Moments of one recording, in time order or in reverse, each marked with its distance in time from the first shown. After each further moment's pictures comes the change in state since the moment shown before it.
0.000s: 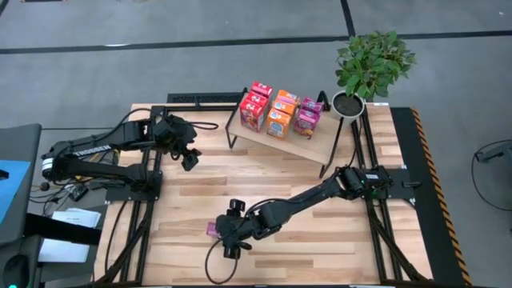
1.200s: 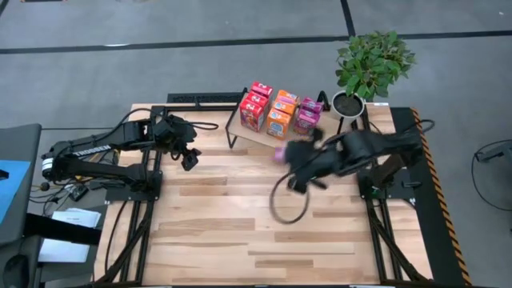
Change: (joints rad) left arm 0.000 0.000 0.000 -0.001 -0.018 0.021; right arm -0.087 -0.618 0.024 -0.886 0.272 0.023
